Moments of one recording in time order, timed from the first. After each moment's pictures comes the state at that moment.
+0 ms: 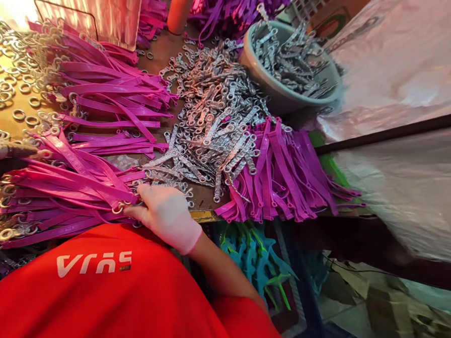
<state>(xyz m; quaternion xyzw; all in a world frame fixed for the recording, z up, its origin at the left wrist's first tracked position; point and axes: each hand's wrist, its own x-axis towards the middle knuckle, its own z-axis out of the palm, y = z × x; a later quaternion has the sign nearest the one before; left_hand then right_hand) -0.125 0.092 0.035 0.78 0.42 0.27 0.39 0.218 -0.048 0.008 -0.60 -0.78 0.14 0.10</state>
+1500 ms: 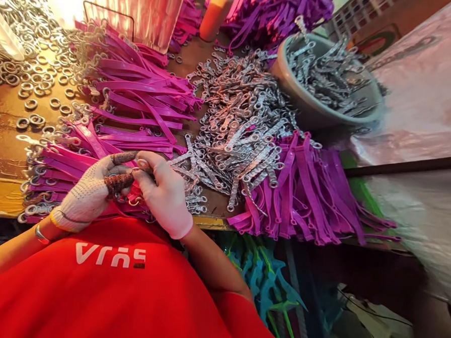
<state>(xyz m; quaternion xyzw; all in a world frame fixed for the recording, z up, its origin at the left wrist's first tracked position) 0.011 0.004 -0.006 0.37 0.40 0.36 0.76 0.172 -0.026 0.001 -0.63 -0.64 0.25 0.37</state>
